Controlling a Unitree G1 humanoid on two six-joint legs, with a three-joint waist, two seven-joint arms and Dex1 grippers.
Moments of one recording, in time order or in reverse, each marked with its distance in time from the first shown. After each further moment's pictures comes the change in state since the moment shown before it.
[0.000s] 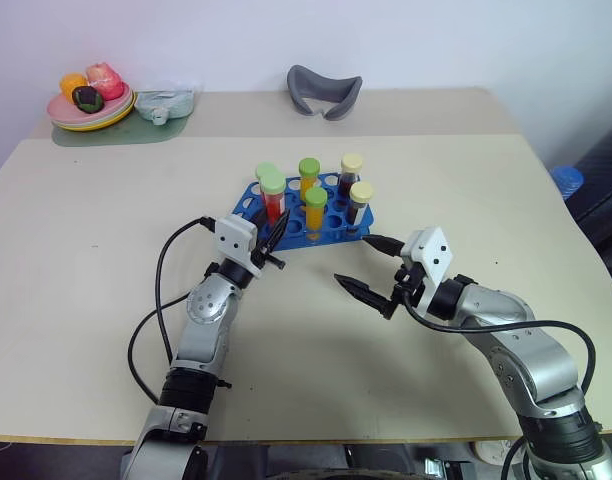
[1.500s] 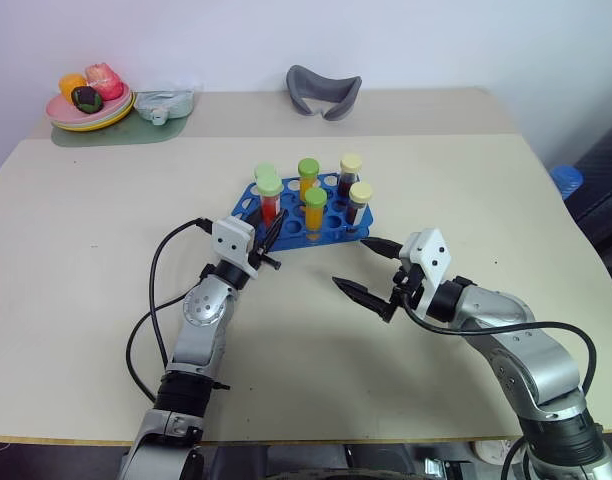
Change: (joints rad) left arm 0.014 0.019 0.001 -0.023 0.028 0.010 0.030; right arm 0.005 0.005 0.000 -0.026 0.004 0.028 0.002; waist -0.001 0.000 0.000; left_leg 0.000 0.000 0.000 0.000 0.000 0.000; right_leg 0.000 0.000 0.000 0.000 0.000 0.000
